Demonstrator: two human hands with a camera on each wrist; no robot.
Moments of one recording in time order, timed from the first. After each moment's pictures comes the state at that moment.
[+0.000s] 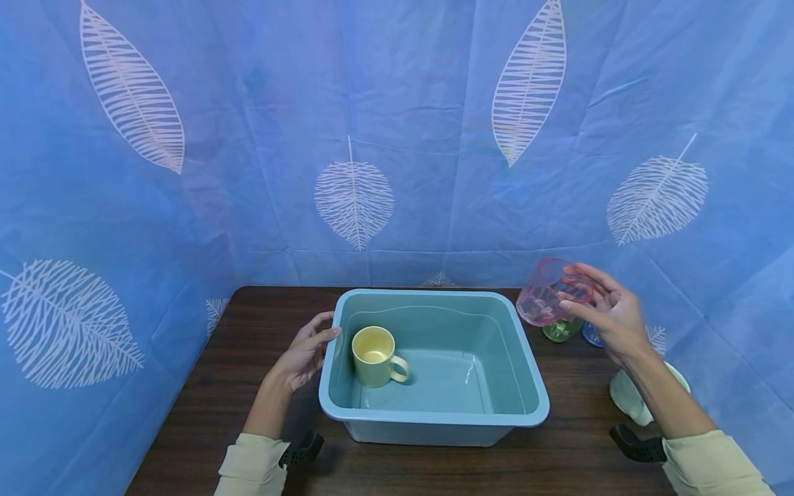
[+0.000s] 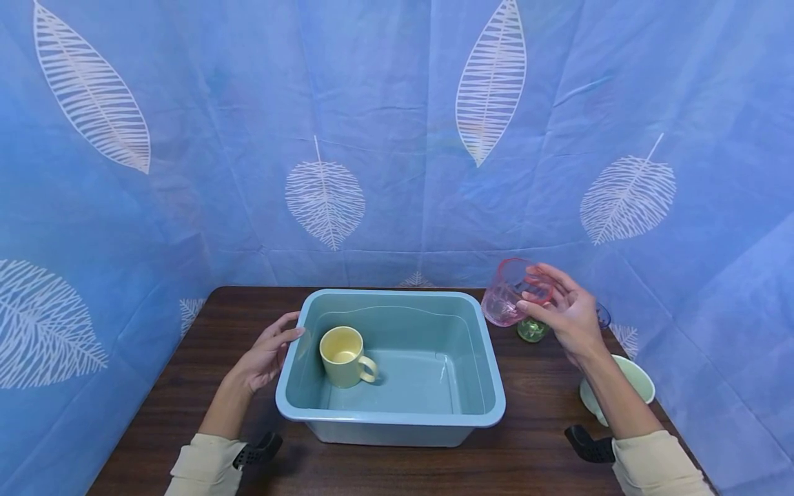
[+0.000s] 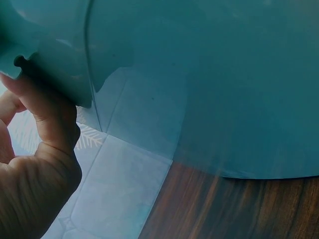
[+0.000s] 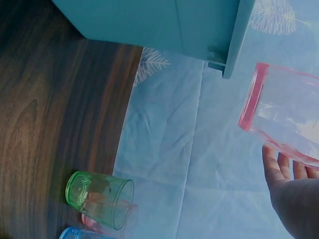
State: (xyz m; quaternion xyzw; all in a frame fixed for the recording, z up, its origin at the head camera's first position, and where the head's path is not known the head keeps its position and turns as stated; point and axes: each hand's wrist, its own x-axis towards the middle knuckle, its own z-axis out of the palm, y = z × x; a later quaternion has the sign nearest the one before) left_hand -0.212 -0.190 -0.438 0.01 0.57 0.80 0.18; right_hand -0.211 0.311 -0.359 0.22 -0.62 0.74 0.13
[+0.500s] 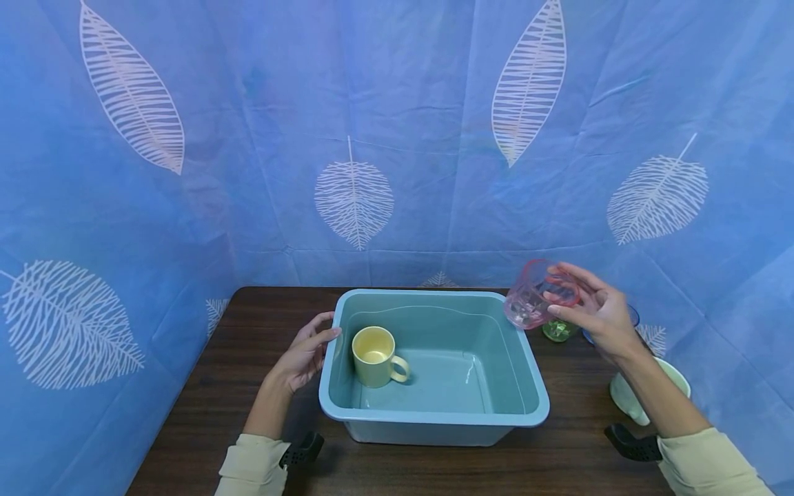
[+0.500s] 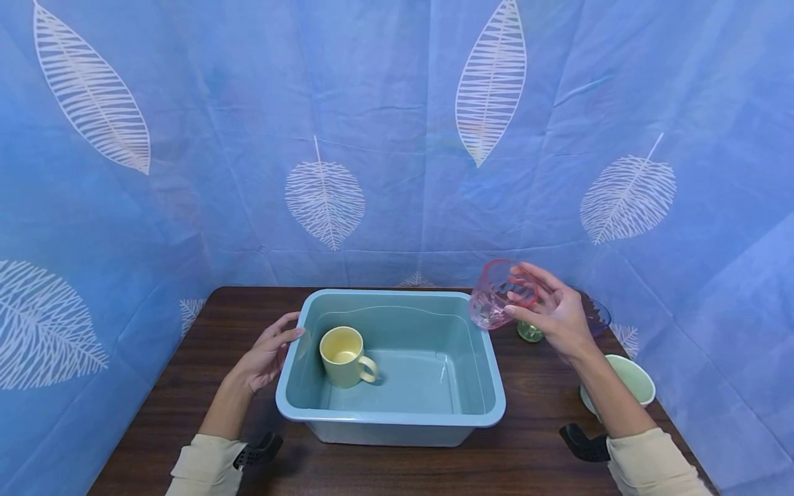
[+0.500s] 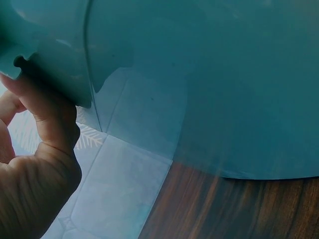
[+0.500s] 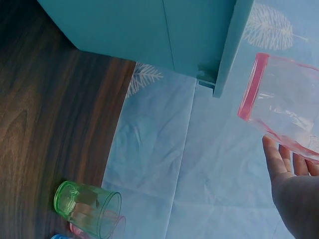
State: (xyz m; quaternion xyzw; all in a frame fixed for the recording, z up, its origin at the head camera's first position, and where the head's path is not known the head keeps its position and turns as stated) left_hand -0.212 -0.191 -0.437 0.01 0.57 0.80 0.18; right_hand -0.209 0.296 -0.352 0.27 -0.62 0.73 0.10
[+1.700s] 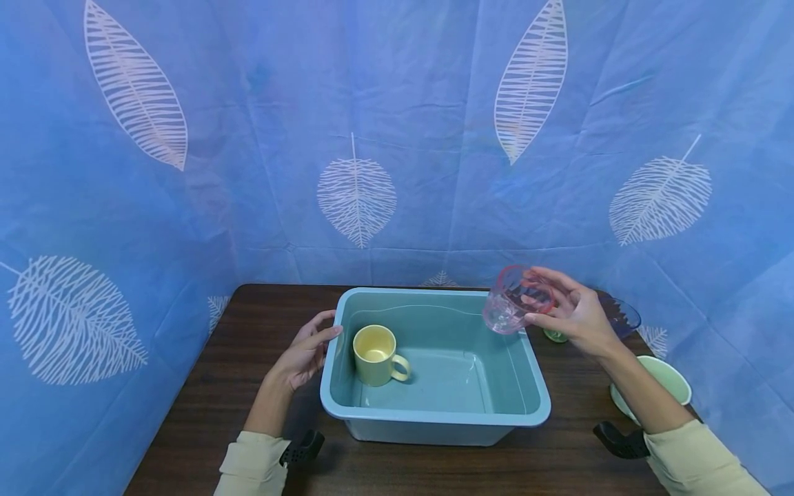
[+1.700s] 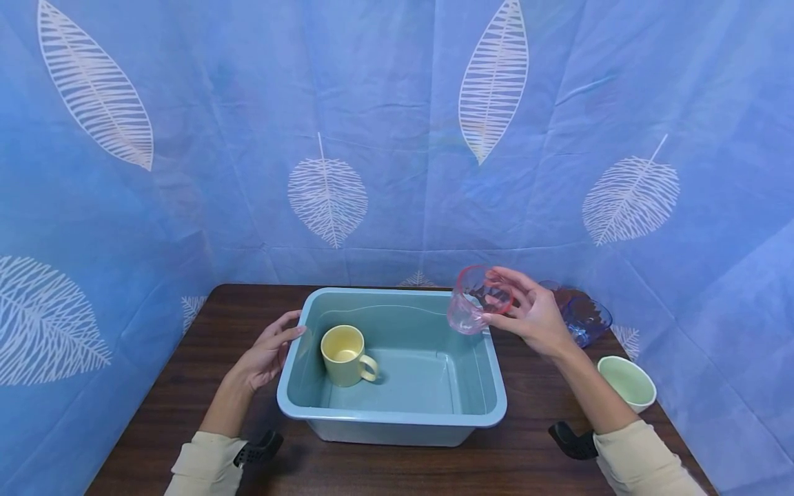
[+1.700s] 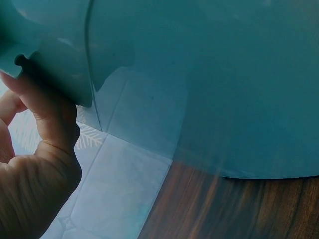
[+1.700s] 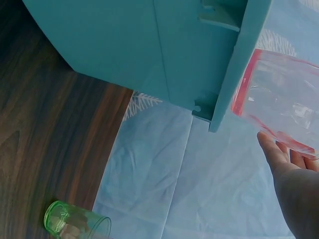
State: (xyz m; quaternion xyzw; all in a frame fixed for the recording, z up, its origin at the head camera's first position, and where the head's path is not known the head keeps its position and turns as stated) left_hand -0.208 -0.191 -0.435 0.01 0.56 0.81 0.18; right_hand -0.212 0.272 -0.348 0.28 -0.69 0.67 0.05
